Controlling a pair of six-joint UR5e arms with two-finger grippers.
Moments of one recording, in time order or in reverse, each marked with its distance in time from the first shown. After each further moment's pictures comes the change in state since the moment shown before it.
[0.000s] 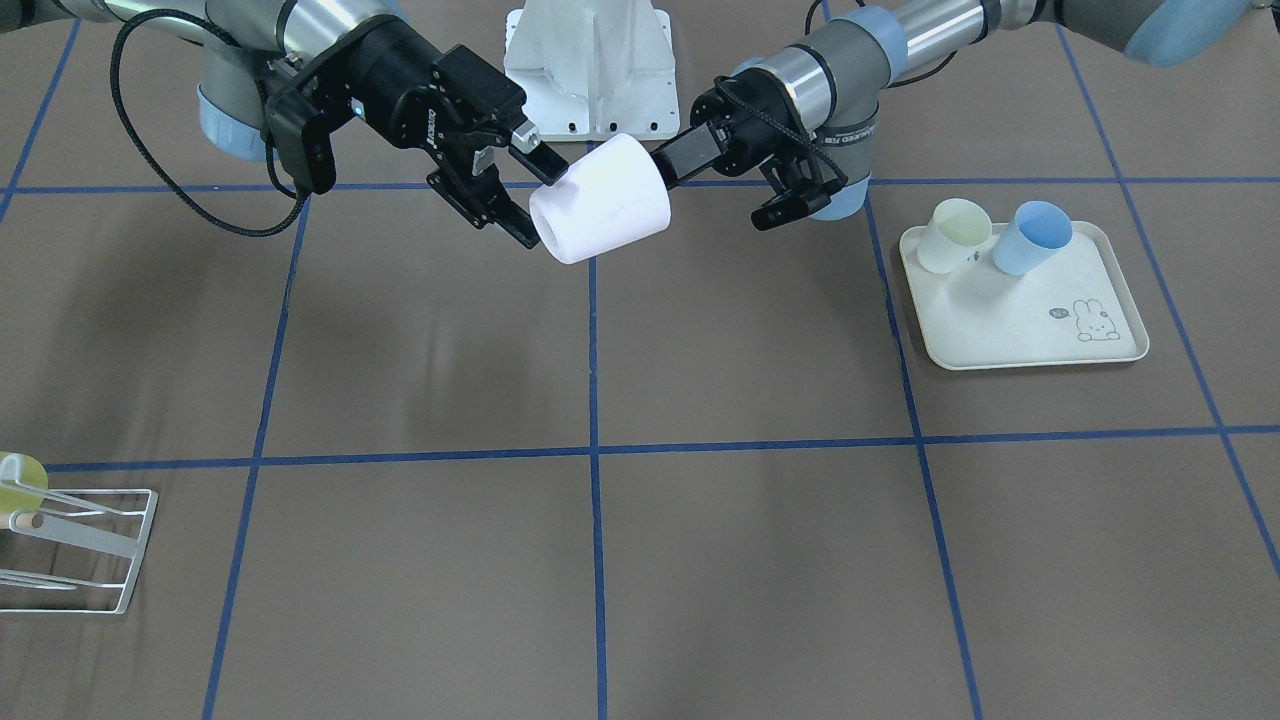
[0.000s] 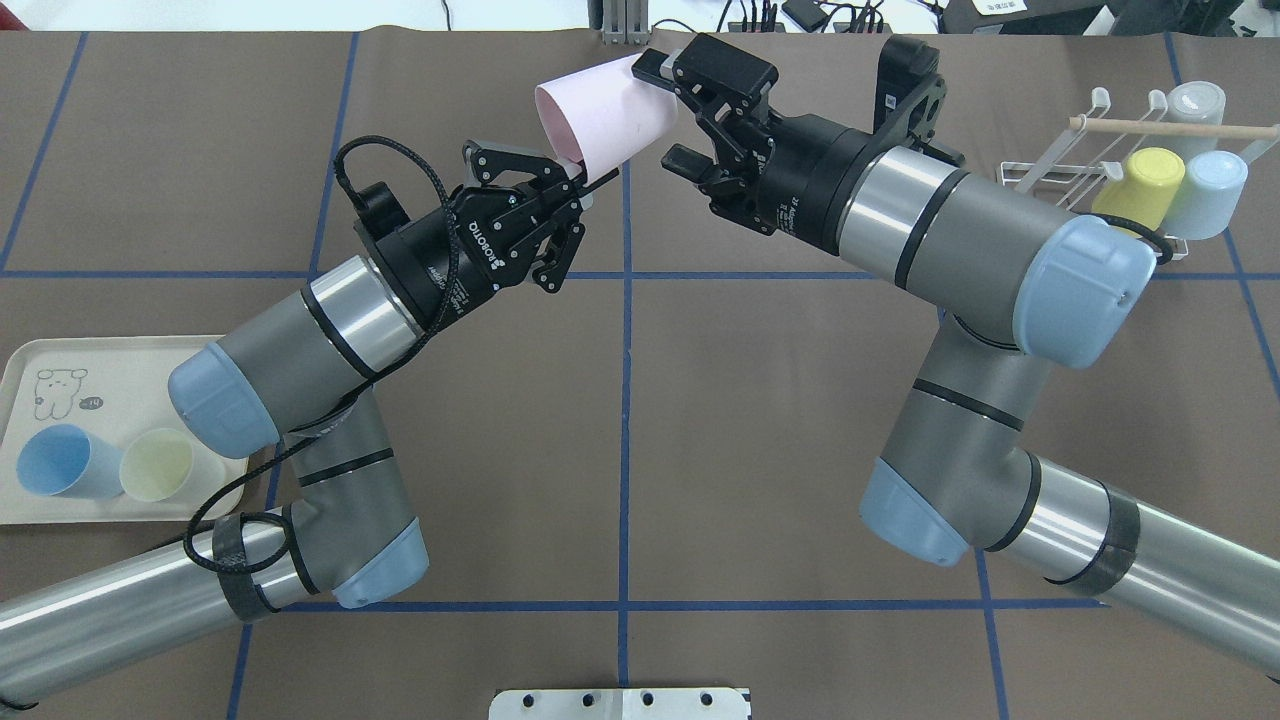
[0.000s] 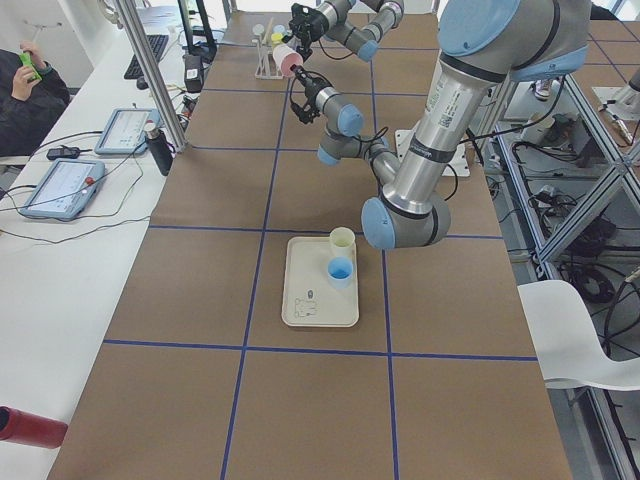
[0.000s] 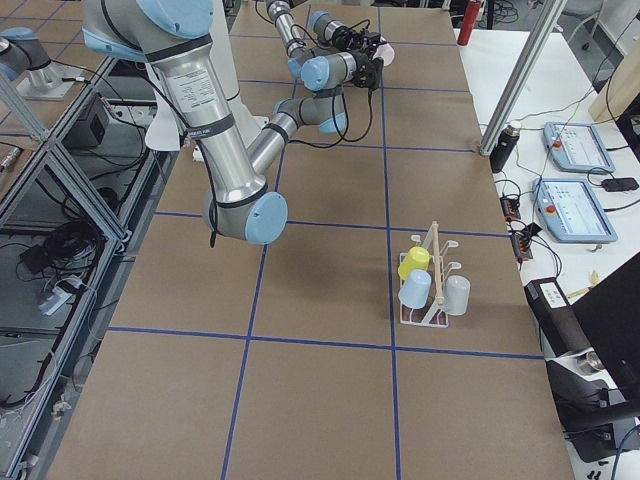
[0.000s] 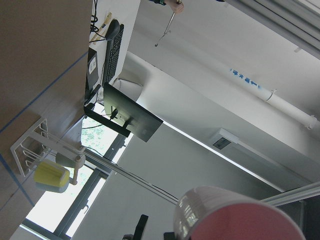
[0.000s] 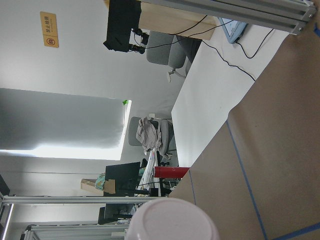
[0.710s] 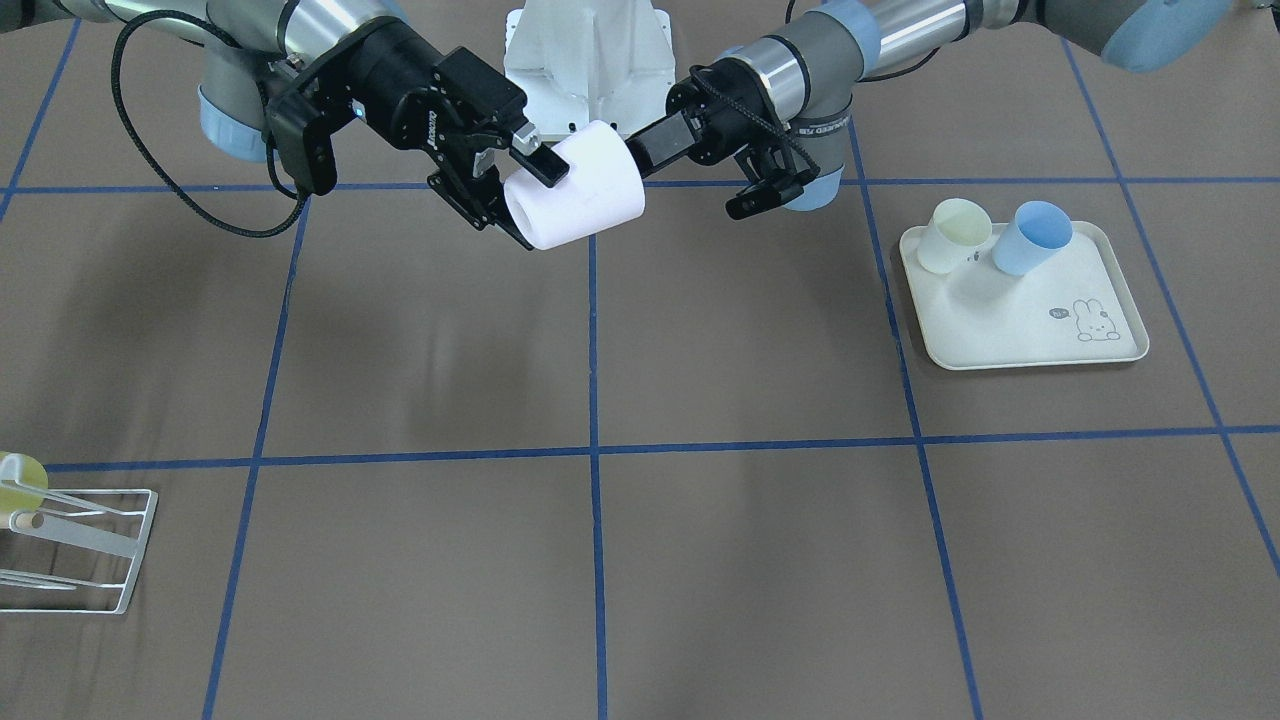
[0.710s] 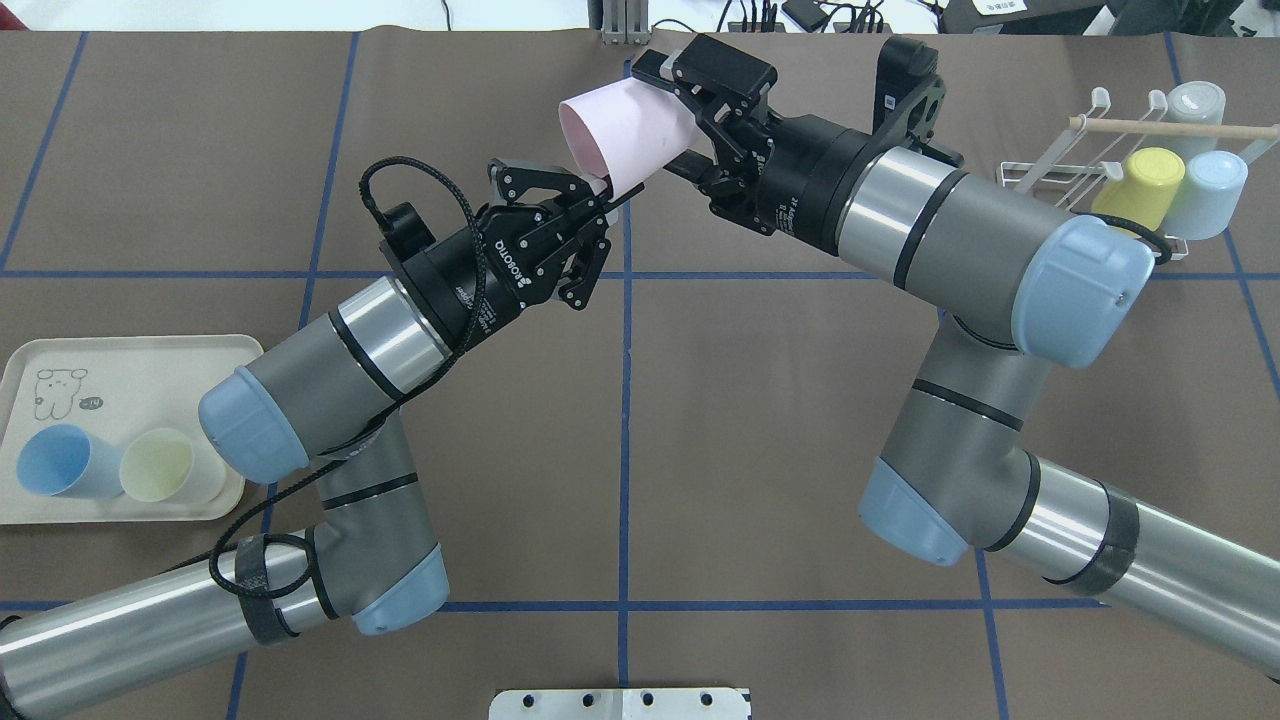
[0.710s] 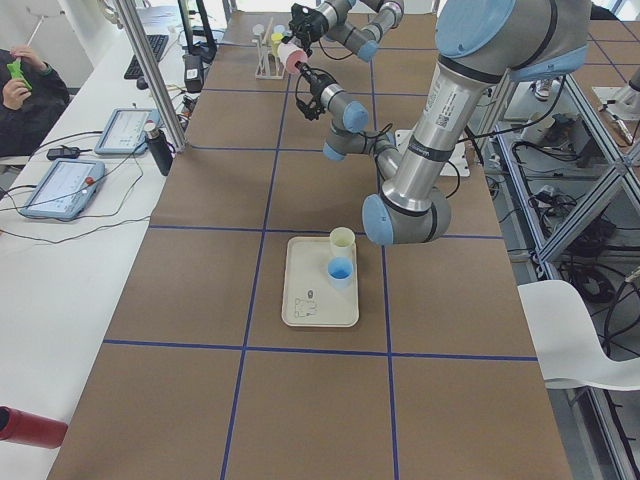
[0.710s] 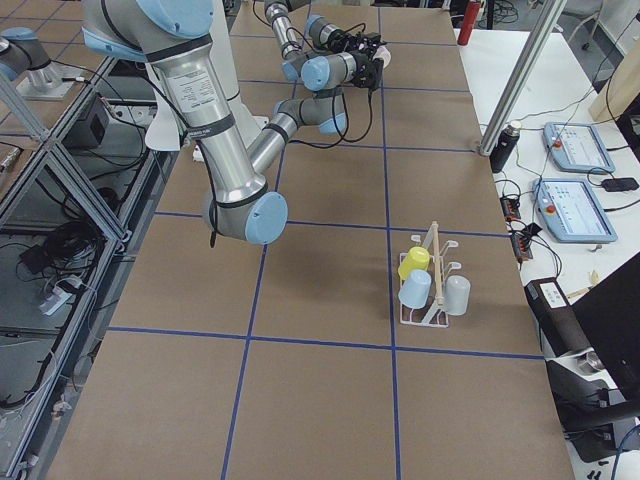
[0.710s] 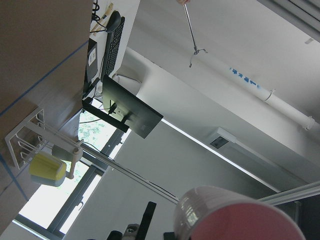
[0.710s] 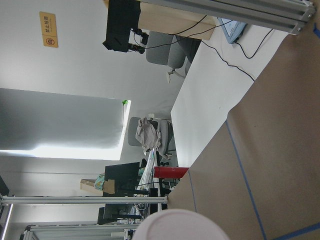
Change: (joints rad) left arm 0.045 -0.025 0.002 0.002 0.048 0.001; right arm 0.000 0.000 -0.002 0.000 0.000 0.000
